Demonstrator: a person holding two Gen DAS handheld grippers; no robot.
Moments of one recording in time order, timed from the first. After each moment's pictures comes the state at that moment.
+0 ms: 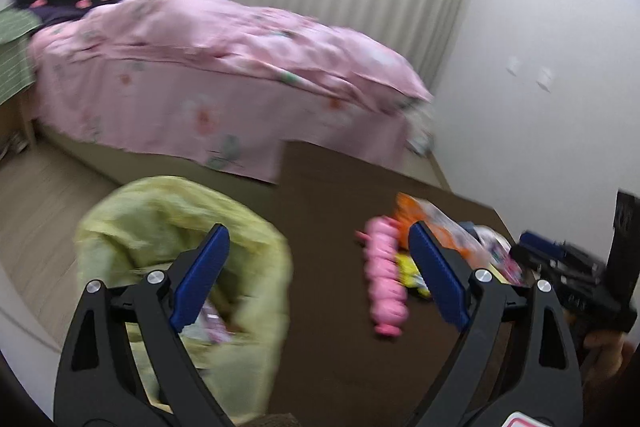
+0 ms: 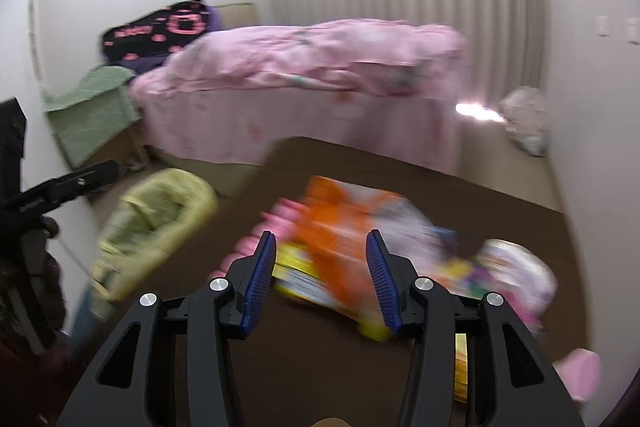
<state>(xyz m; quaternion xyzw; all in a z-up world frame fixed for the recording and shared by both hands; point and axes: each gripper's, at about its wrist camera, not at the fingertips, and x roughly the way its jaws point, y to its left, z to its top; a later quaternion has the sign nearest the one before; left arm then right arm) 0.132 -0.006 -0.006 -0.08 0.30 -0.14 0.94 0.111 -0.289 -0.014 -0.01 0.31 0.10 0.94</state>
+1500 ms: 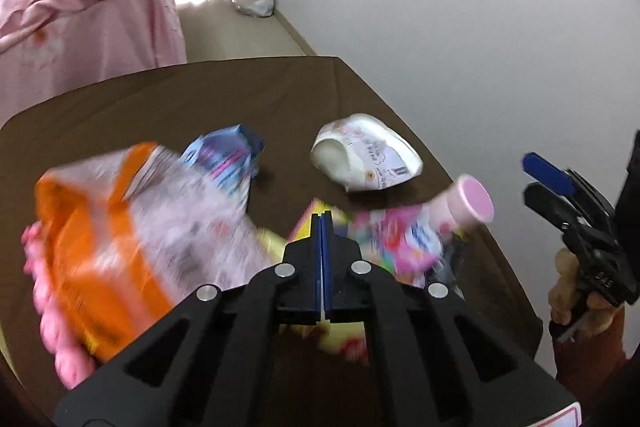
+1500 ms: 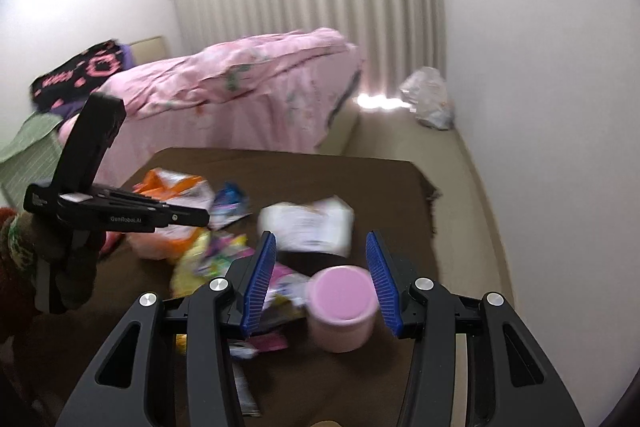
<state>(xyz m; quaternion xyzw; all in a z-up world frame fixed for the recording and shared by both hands) 0.191 -0.257 -0.066 0.06 0.46 -0.40 0.79 0.044 -0.435 -0.032 0.04 0.30 0.02 0.95</state>
